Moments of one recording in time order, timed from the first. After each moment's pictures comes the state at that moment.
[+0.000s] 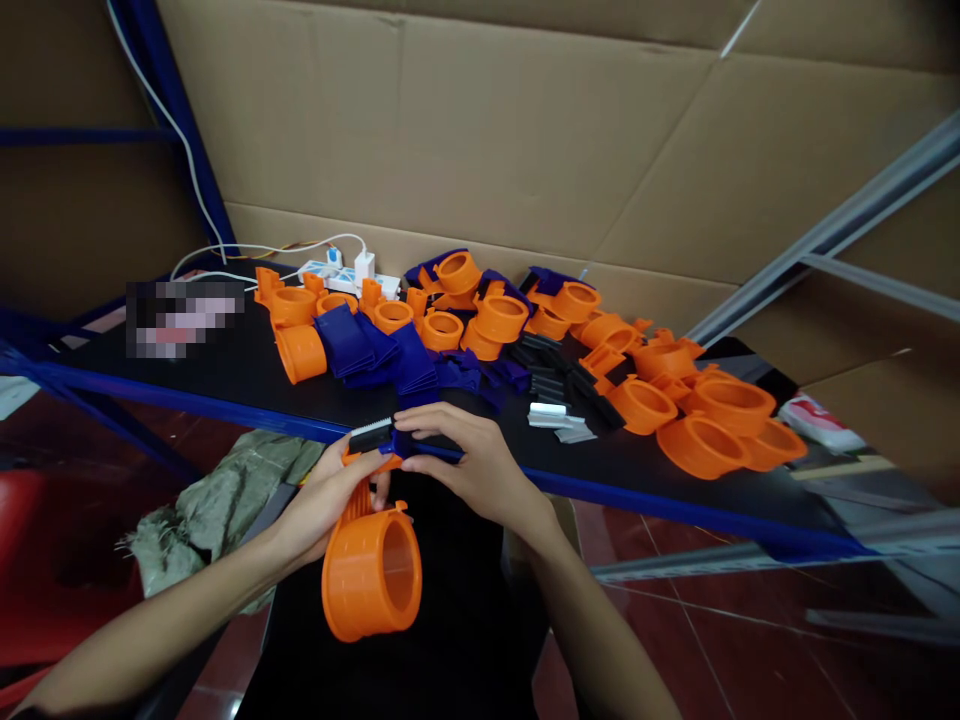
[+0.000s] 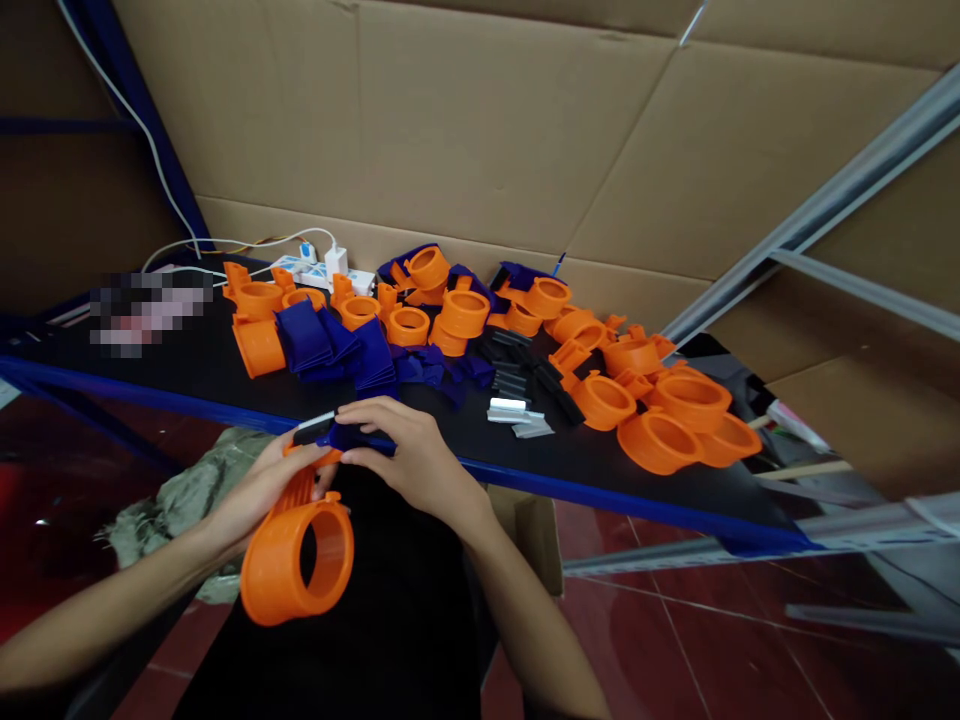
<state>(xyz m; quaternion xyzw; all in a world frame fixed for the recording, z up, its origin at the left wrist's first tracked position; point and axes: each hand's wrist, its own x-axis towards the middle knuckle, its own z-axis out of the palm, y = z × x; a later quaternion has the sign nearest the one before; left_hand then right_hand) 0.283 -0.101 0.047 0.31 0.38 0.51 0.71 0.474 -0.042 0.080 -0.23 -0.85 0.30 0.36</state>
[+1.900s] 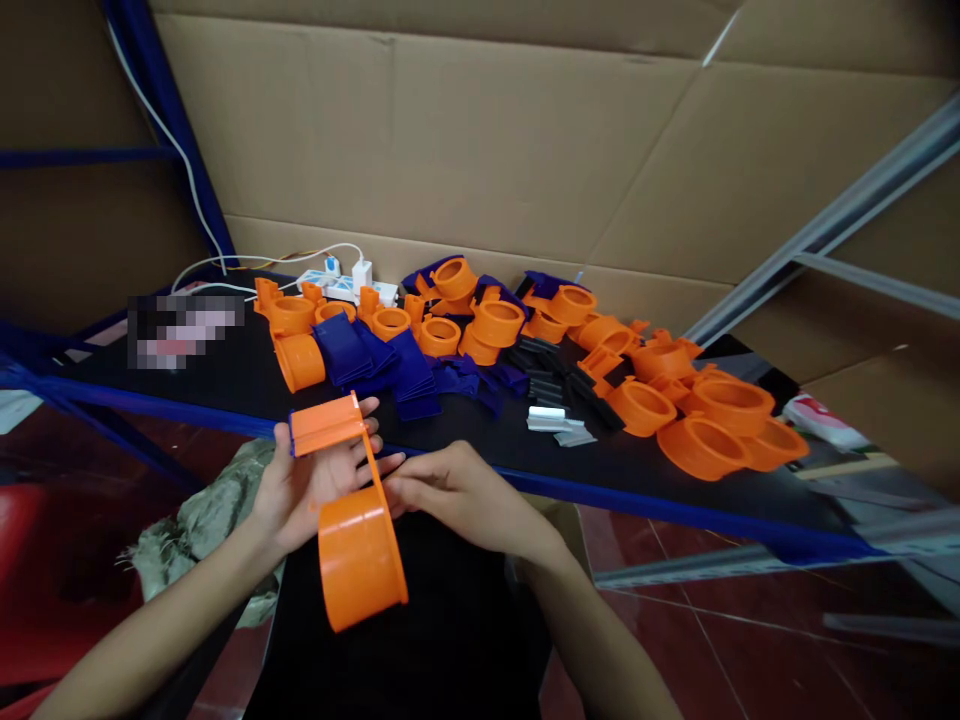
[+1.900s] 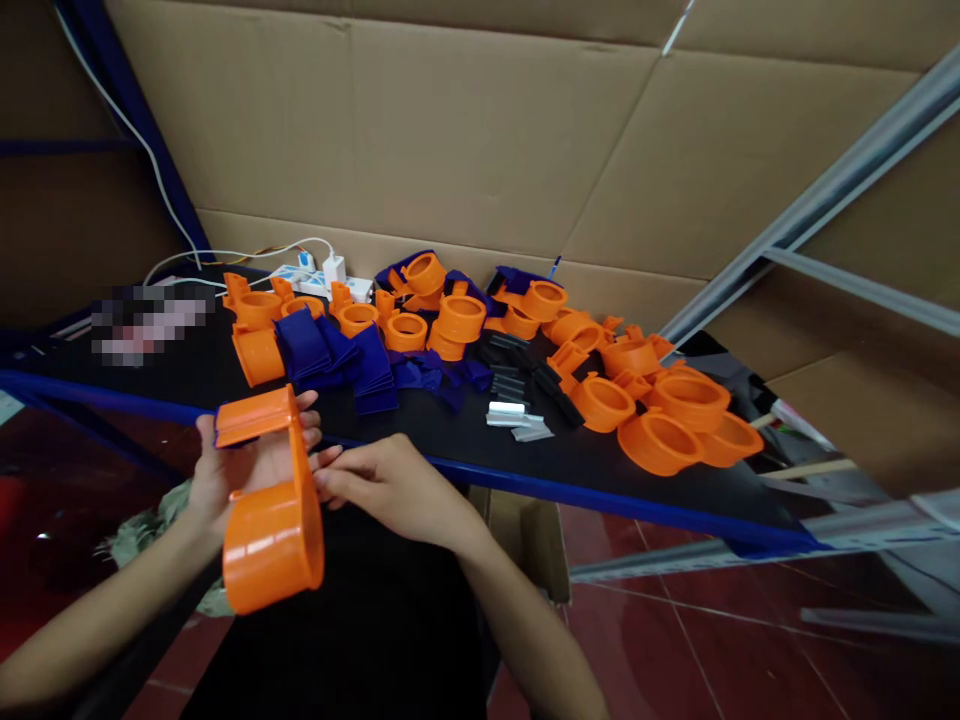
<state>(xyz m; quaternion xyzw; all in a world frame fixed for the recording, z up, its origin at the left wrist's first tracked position) 0.253 -0.085 0.037 0.26 0.12 0.58 0.76 0.463 -0.065 0.093 -0.30 -0.76 0.54 0.22</state>
